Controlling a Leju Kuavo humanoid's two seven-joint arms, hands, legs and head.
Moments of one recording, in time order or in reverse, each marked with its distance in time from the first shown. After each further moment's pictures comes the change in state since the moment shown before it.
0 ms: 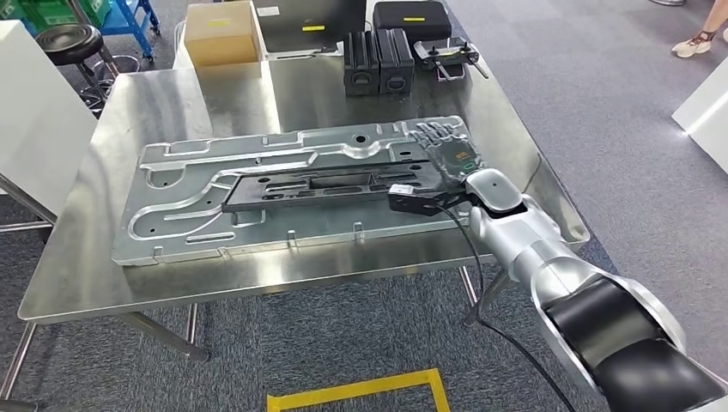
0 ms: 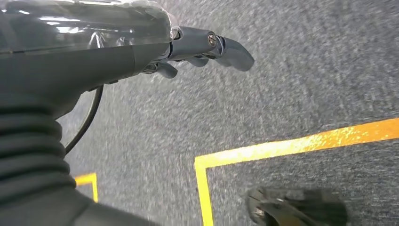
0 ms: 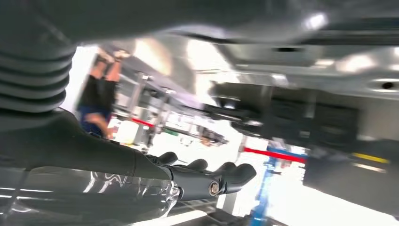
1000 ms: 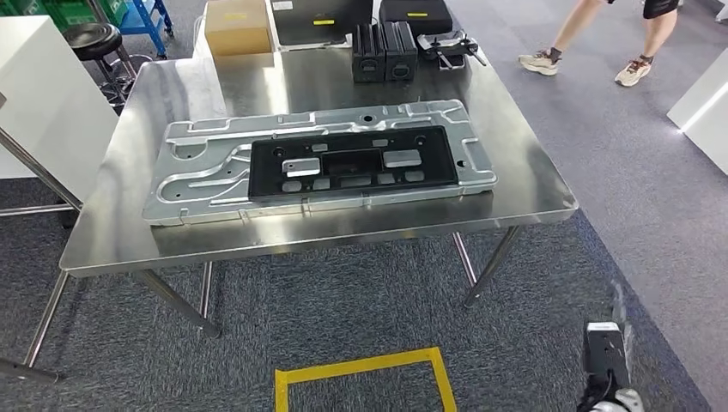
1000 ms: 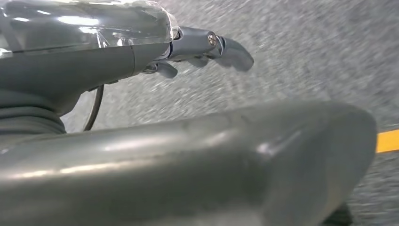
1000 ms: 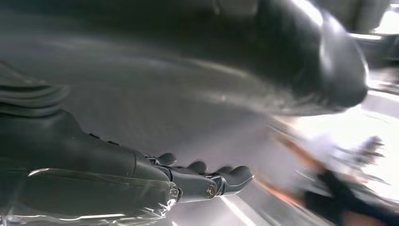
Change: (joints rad) left arm -0.010 -0.005 0.017 0.000 -0.044 0.013 -0.041; right arm 1.028 0.042 -1.123 -0.617 -0.836 0.162 -0.507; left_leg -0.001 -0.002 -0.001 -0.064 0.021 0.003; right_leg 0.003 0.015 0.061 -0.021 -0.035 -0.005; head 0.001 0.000
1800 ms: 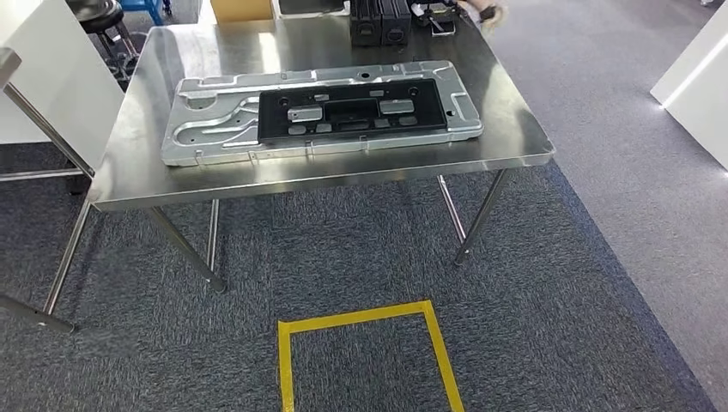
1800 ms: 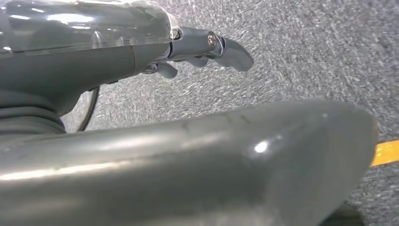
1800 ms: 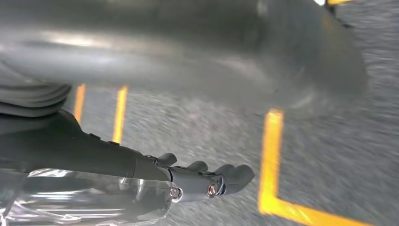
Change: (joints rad) left arm -0.005 0.000 -0.049 0.000 -0.074 -0.012 0.034; right arm -0.080 0.253 0.070 0.791 0.334 -0.029 0.666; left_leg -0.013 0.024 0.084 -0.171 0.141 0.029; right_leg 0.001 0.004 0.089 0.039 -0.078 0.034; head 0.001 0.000
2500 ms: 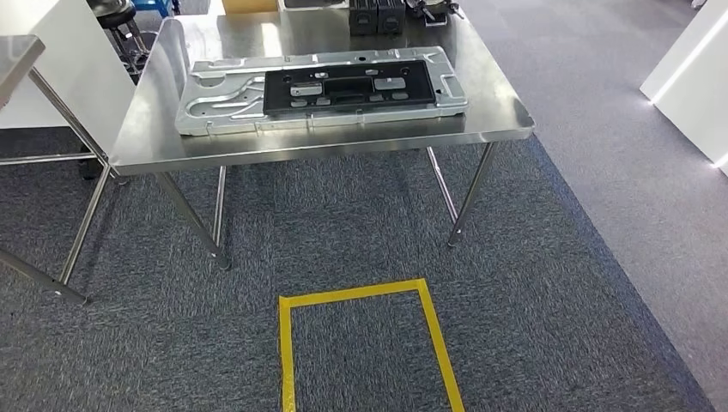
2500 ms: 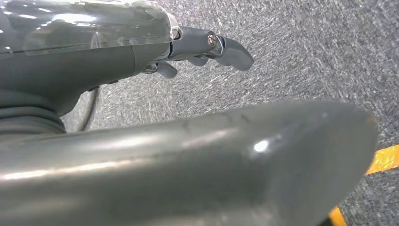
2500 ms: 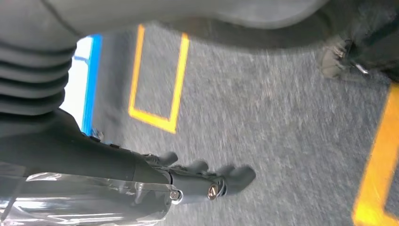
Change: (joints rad) left arm -0.005 0.003 -0.027 0.000 -0.025 -0.013 0.021; right arm 0.020 0.001 0.099 0.030 0.137 -0.051 0.195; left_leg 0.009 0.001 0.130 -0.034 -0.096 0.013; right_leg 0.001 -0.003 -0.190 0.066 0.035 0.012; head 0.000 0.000
